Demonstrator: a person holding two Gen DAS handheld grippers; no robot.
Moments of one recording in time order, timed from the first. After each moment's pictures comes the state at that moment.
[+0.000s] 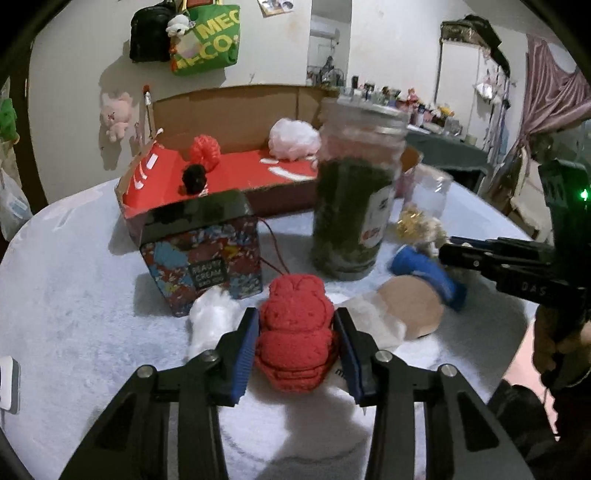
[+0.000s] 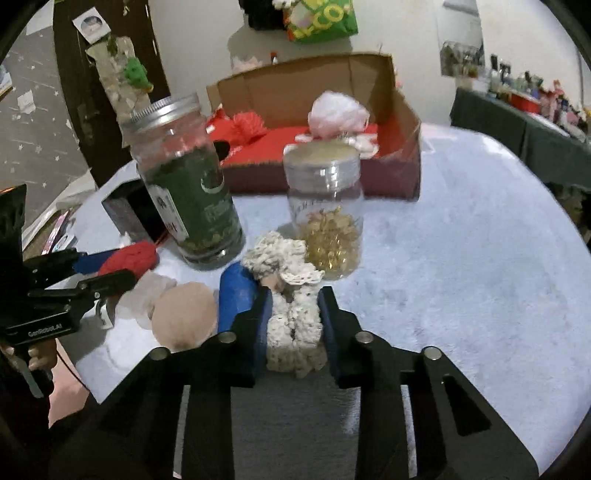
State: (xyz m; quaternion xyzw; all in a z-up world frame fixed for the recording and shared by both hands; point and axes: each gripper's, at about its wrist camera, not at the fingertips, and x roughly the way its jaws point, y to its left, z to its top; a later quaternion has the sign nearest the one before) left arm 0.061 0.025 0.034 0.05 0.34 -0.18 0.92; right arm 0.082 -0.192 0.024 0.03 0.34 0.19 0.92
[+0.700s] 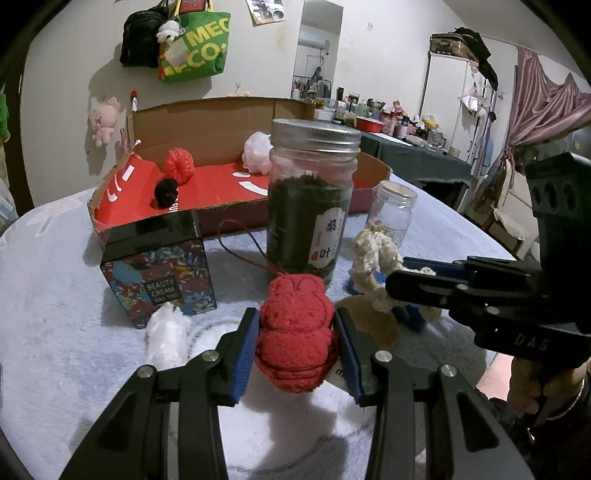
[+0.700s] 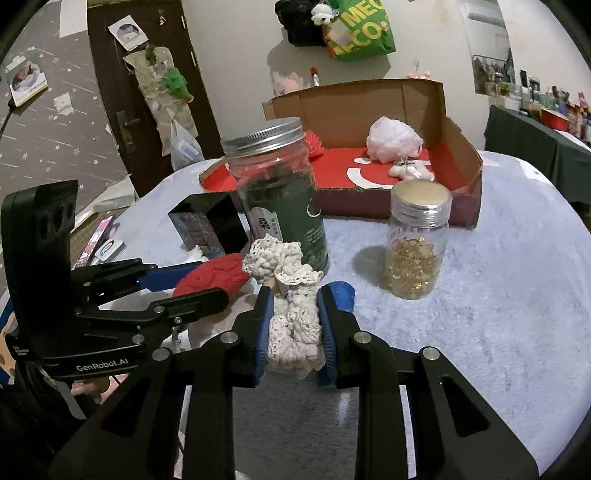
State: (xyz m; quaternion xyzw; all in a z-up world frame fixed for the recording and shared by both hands) left arm 0.060 0.000 0.039 0.02 0.33 -0.21 0.92; right arm 0.063 -0.155 0.044 0.04 0.32 0.26 0.91
